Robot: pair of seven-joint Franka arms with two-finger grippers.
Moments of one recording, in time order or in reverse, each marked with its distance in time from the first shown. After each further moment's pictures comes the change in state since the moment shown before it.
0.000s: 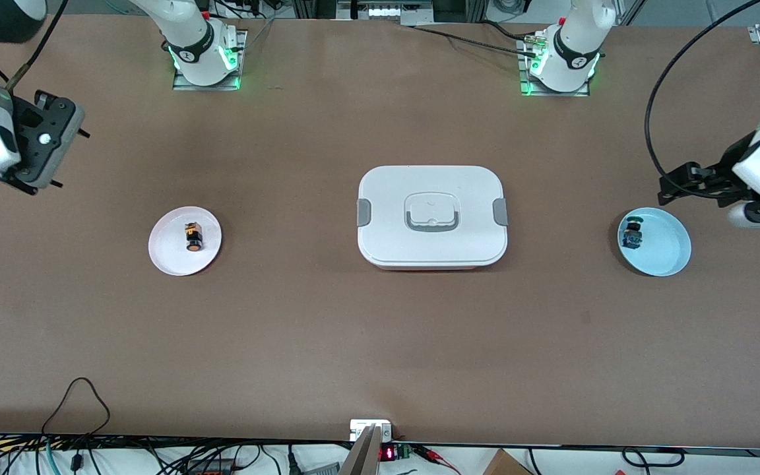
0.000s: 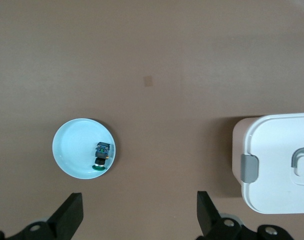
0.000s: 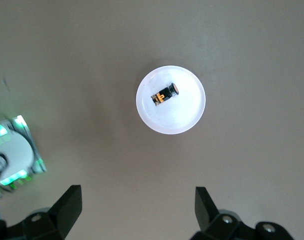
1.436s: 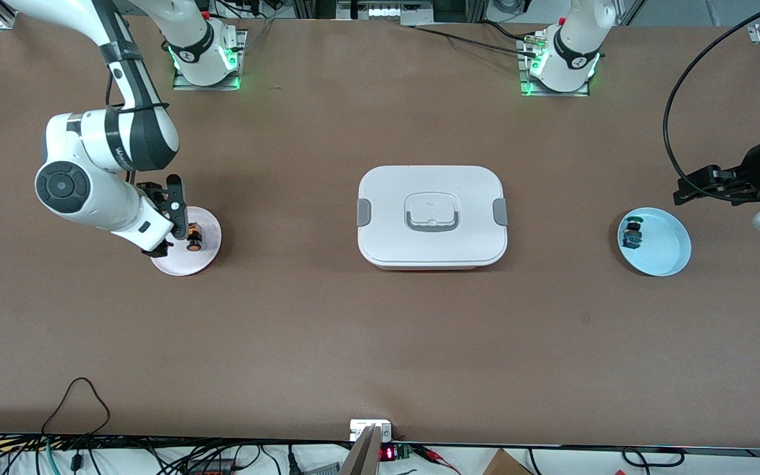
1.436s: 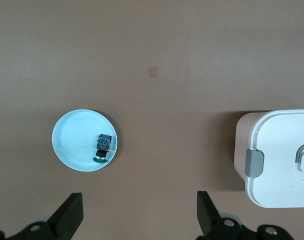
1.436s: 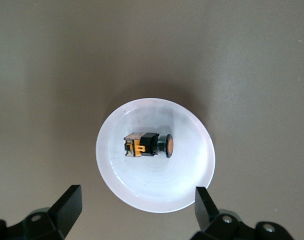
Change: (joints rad) left arm 0.037 0.013 -0.007 0.001 -0.018 -0.029 0.016; right arm 0.049 0.222 0.011 -0.324 -0.002 0.518 -0.311
